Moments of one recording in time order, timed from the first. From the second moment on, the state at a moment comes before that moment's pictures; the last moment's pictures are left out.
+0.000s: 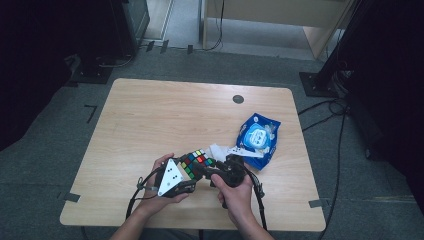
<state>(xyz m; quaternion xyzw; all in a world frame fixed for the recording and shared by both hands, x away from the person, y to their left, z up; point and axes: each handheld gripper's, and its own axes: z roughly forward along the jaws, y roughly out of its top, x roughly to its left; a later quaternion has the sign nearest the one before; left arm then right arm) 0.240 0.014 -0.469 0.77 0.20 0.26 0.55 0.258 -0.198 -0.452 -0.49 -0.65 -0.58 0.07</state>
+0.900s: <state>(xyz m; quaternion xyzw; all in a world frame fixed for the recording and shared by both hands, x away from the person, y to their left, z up) 0.242 0.020 -0.478 0.80 0.16 0.30 0.50 0.266 -0.214 -0.437 -0.46 -0.69 -0.55 0.05</state>
